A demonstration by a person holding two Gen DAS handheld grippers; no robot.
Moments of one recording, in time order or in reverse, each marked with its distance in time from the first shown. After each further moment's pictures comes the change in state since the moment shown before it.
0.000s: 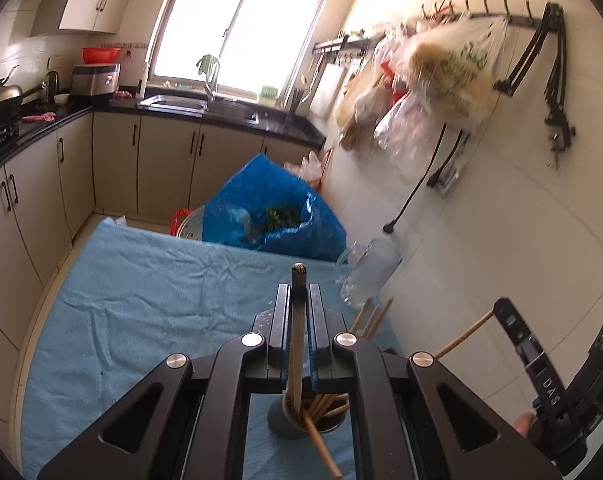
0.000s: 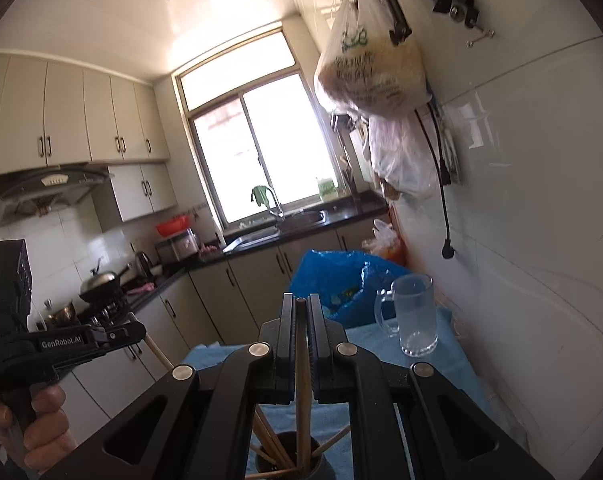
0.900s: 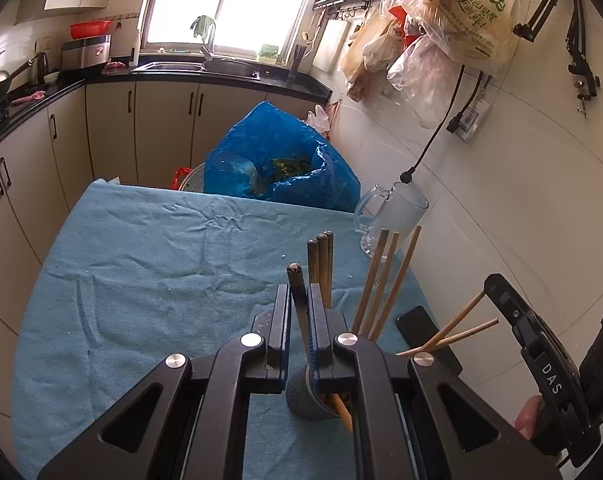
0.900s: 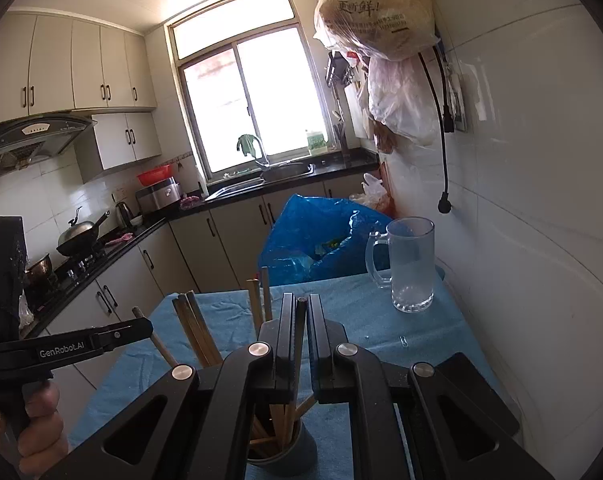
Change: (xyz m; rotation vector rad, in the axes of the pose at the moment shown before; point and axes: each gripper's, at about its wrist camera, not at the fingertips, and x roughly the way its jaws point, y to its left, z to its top) left arm 0.056 0.016 -0.038 0.034 0.126 0.020; right arm 0.055 -0.009 -0.045 -0.051 0.159 -0.056
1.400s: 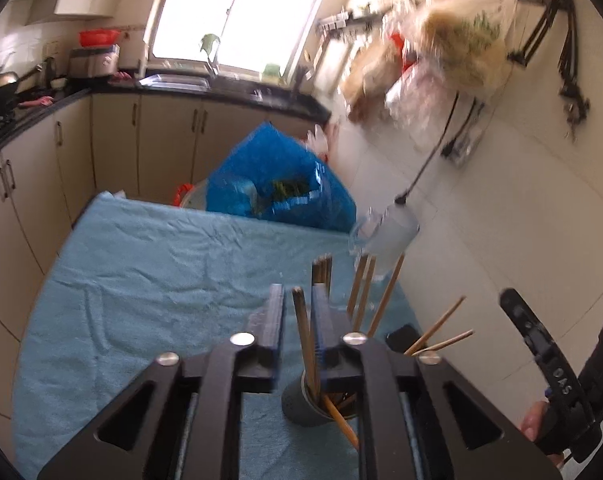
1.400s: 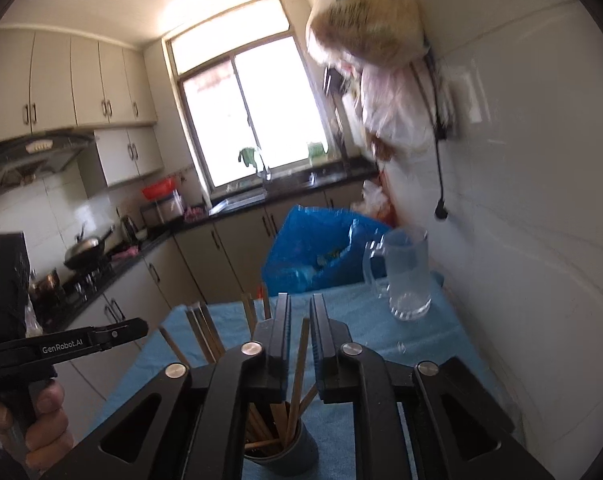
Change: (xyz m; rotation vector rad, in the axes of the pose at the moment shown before) left arm -0.042 0.004 0.006 -0.034 -0.097 -0.013; right arm -0.035 -0.012 0.014 0.038 -0.063 0.023
